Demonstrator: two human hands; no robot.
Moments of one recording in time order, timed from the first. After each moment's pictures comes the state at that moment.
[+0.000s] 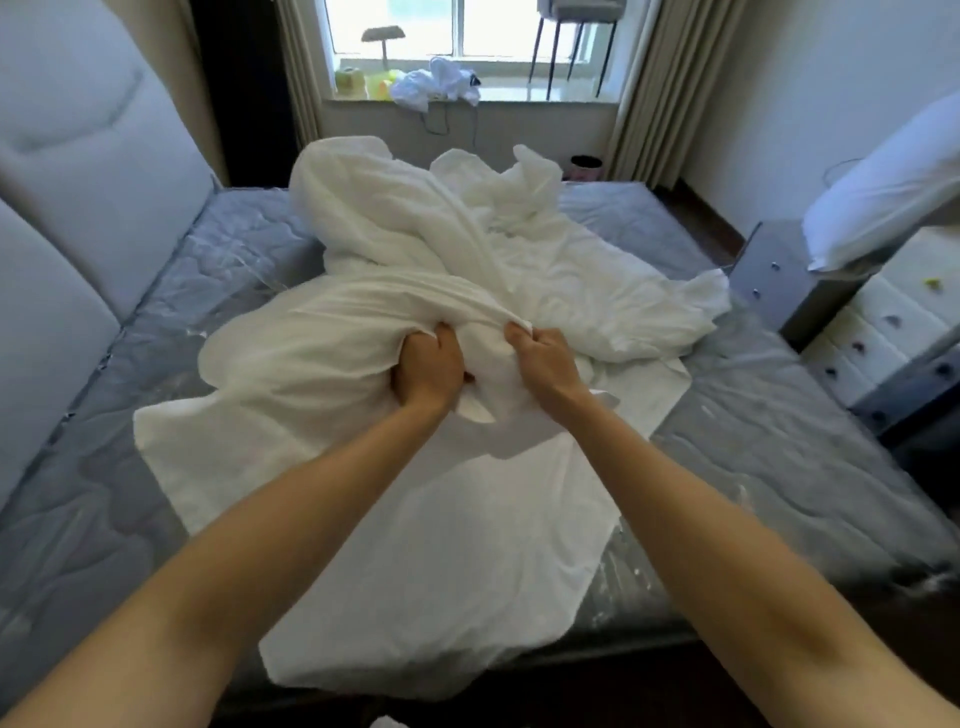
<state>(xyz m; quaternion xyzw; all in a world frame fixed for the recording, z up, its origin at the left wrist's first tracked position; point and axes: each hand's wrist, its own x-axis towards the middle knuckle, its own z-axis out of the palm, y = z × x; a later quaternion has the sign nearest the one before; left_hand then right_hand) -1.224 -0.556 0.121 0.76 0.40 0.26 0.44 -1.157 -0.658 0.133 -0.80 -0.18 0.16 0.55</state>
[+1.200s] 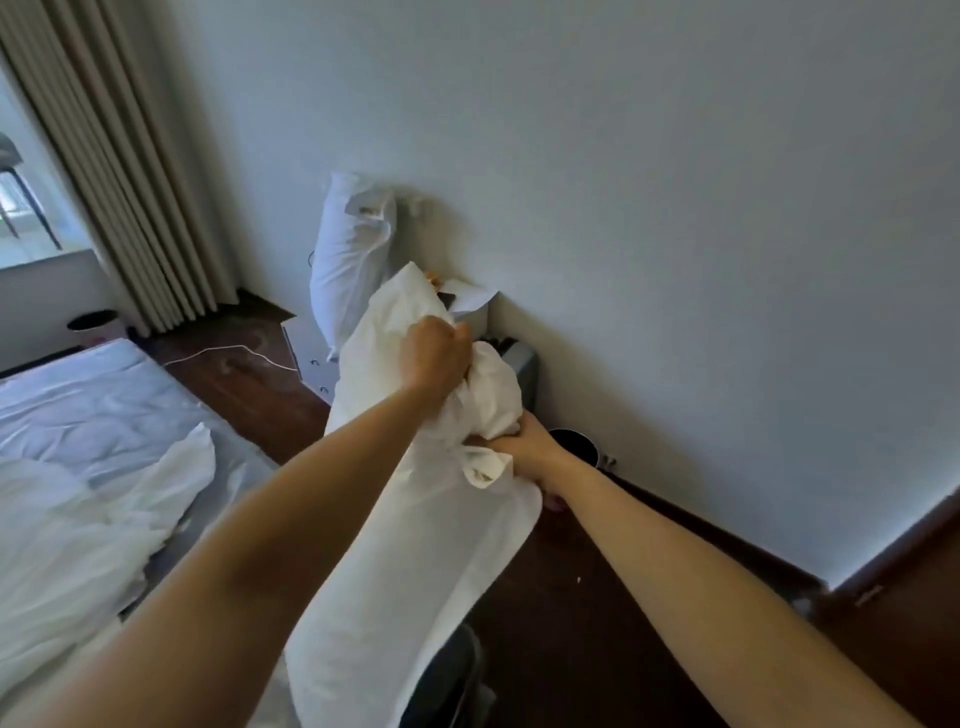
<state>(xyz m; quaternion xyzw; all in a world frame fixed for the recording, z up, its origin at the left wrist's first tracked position) -0.561 -1.412 0.191 0.89 -0.04 0.13 0.43 -0.645 -1.528 0.119 -0.78 0.08 0.08 0.61</state>
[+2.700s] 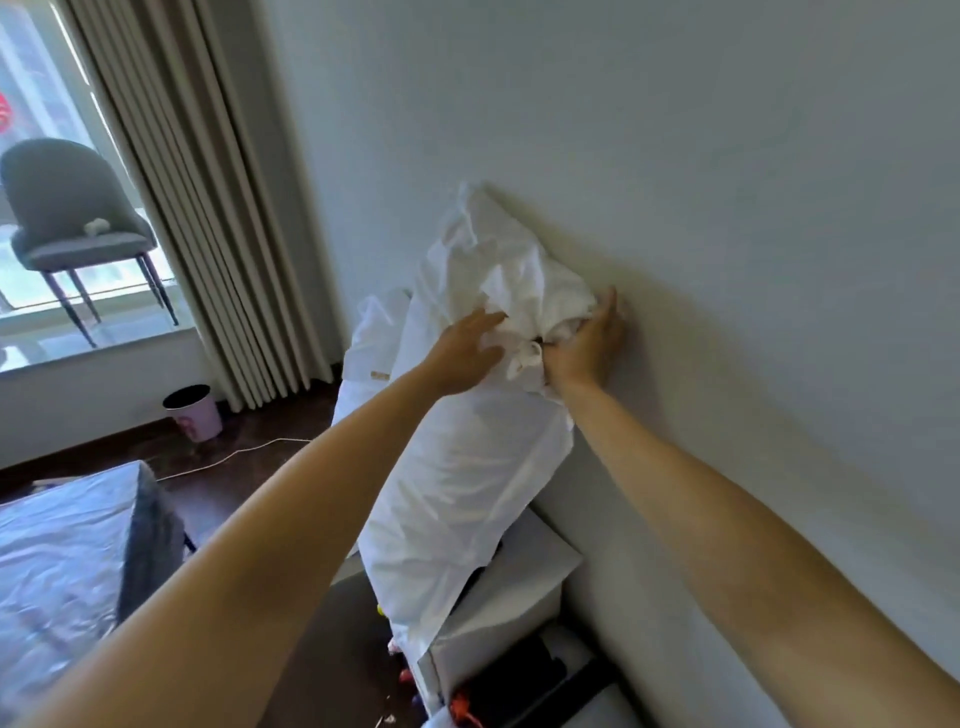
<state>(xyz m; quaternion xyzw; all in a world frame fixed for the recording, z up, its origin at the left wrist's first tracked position) 0.259 -1.580 0.283 0.96 -0.10 0.08 0.26 0.279 -1.728 0.258 -0.81 0.06 -0.26 0.52</state>
